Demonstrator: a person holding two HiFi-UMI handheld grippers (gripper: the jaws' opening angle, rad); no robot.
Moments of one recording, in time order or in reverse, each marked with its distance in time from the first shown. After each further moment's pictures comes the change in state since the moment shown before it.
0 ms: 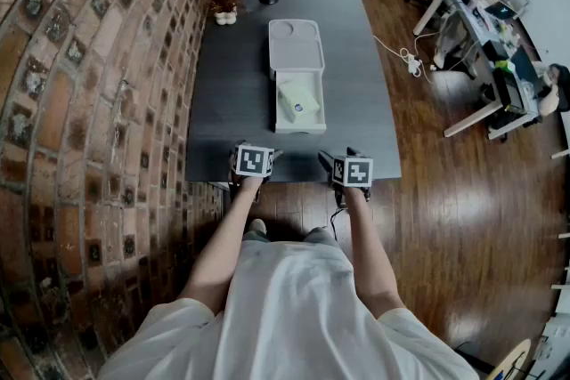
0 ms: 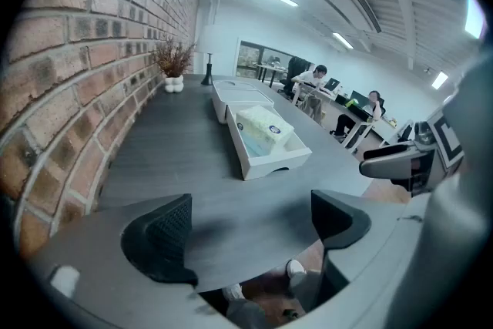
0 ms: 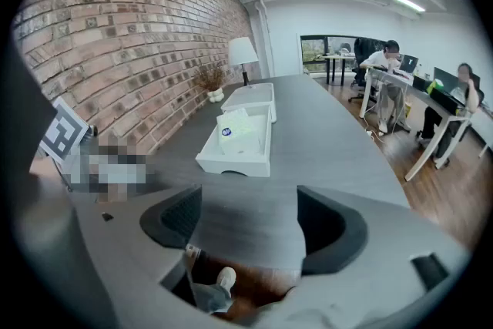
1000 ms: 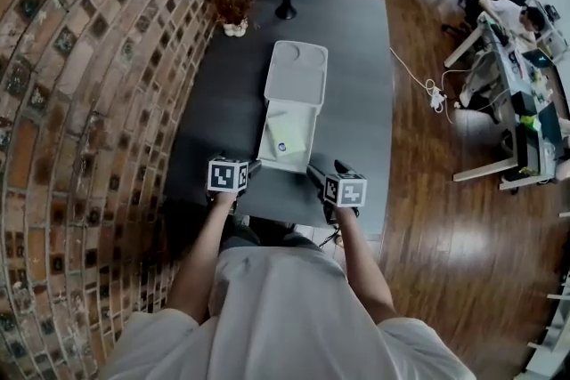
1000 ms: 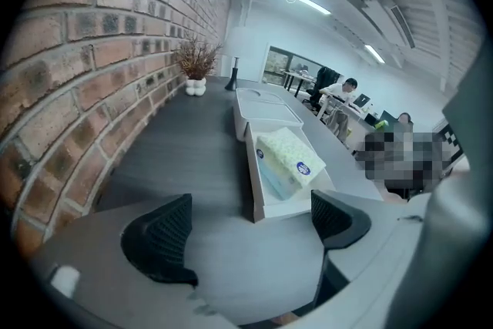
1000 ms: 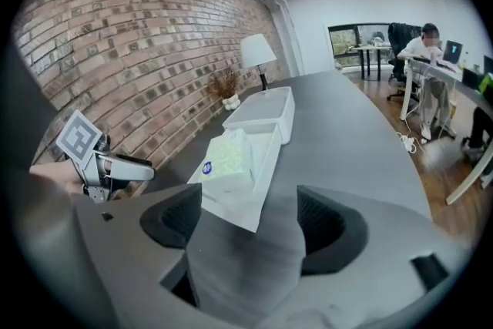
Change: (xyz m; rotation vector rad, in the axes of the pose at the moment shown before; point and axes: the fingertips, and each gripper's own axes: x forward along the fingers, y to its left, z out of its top) left arm 0.037 0.030 0.055 -0.161 -0.003 0.166; right arm 0.059 -0.045 0.085 -0.066 -0.014 0.254
